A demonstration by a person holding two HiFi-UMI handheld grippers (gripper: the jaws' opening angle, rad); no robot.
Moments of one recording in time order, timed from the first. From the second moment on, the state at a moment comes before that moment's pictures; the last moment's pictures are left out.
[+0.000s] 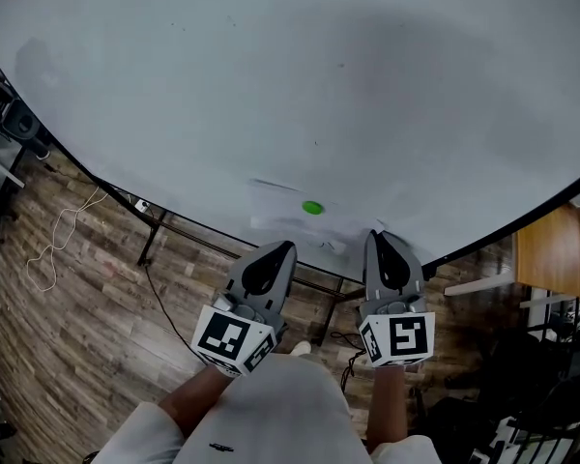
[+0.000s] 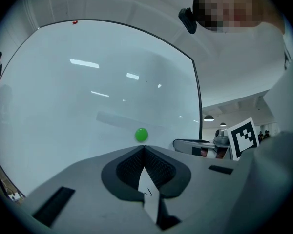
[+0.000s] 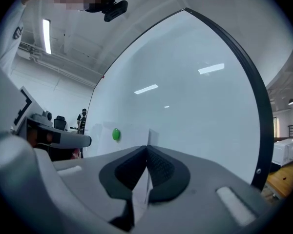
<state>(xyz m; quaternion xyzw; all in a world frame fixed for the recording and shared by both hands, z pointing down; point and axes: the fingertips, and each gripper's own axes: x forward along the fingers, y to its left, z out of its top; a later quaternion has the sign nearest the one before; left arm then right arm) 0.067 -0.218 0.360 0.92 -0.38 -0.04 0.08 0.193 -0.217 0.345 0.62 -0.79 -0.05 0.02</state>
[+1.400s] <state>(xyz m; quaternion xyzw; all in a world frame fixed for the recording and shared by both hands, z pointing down) 0.104 -0.263 0.339 0.89 -0.46 -0.02 0.05 0.192 -0.217 0.343 0.60 -0.80 -0.04 0.01</state>
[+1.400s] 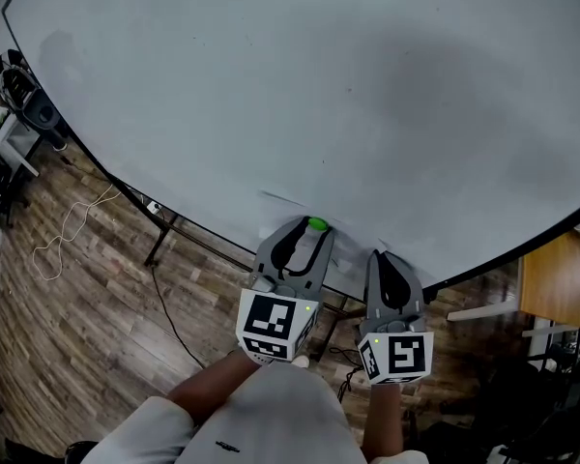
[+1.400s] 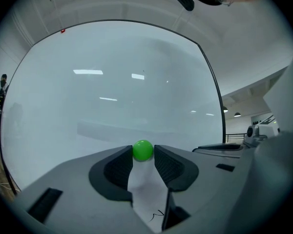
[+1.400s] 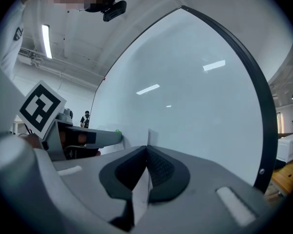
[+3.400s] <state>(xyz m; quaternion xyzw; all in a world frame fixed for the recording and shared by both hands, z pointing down) -0.013 -0.161 0.361 0.92 -0.38 -0.04 0.09 0.176 -0.069 0.353 0.73 -0.69 -0.05 -0.02</state>
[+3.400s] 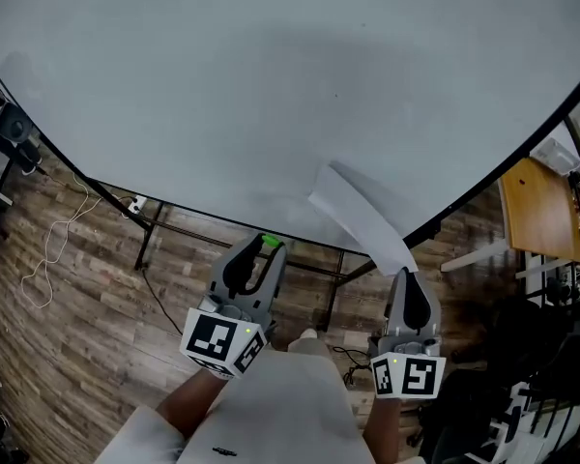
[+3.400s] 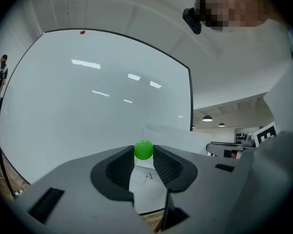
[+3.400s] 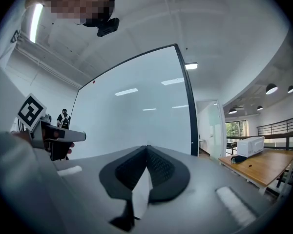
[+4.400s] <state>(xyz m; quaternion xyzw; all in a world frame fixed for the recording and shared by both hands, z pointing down) -0.042 -0.151 0.367 0.94 -0.33 -0.04 0.08 0.146 -0.057 0.370 0.76 -0.65 -0.04 -0.02</state>
